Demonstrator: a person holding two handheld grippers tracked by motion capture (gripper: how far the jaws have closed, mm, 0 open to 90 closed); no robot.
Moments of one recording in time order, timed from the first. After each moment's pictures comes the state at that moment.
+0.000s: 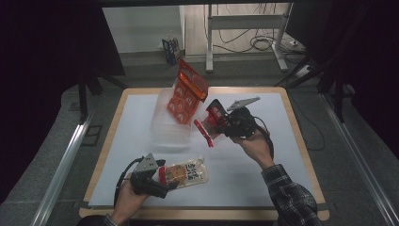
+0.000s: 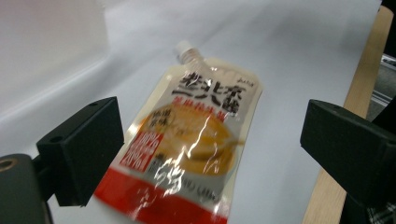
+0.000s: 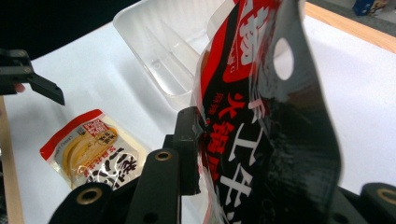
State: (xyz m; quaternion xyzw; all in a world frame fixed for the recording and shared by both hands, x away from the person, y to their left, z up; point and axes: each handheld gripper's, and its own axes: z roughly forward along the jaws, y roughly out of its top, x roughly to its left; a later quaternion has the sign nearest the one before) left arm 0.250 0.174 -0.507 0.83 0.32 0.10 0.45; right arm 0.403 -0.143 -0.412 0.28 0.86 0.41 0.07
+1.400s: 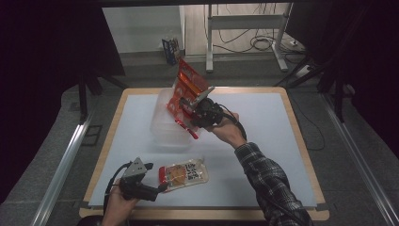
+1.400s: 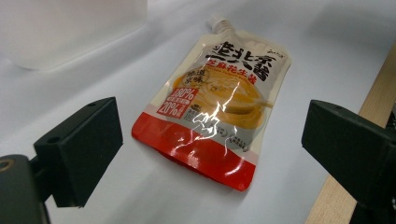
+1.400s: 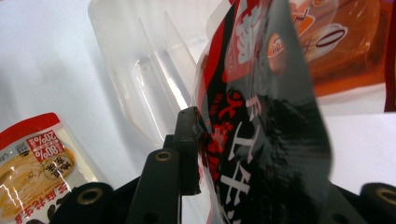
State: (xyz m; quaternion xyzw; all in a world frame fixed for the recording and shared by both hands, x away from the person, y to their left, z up) left arm 0.238 0.199 -0.516 0.82 0.36 0.12 0.43; right arm 0.445 -0.047 -0.419 0.19 0.92 0.32 0.11
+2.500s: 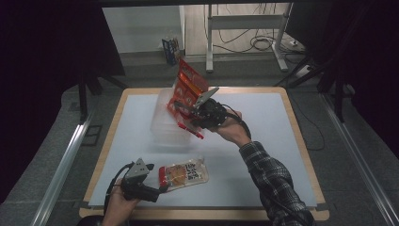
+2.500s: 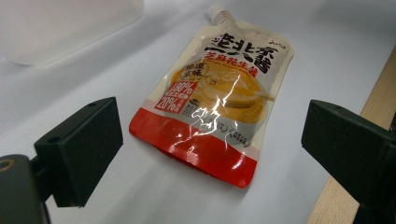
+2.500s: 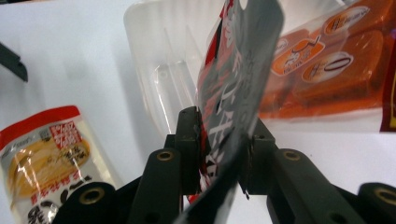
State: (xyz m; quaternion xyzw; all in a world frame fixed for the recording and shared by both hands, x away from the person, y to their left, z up) left arm 0.238 0.195 -0.518 0.83 0.35 0.12 0.42; right arm 0.439 -0.060 -0.411 0.13 0.92 0.35 0.10
